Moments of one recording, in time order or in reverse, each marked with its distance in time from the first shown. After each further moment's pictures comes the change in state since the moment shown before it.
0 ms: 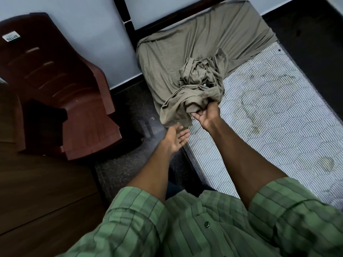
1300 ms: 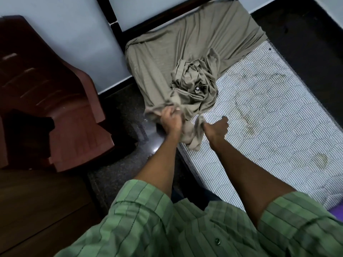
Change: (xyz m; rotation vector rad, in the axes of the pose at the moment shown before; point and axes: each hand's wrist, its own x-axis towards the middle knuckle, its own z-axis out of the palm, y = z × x) left_hand 0.057 0.042 0.055 0.374 0.427 0.817; right_hand 0.008 0.019 -0.061 -0.861 0.508 -0.213
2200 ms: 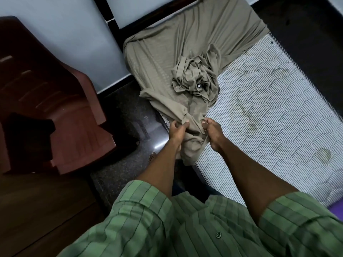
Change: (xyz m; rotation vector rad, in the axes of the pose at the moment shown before) left_hand -0.006 -0.046 -0.006 -0.001 -0.346 -0.405; right_hand 0.015 0.019 0.014 0.382 -0.456 0.031
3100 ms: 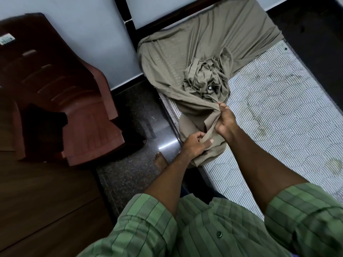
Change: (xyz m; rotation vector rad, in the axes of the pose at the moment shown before) left_hand -0.054 -0.025 -0.012 0.400 -0.269 0.284; right_hand 0.035 -0.040 0.018 0.548 -0.002 -0.050
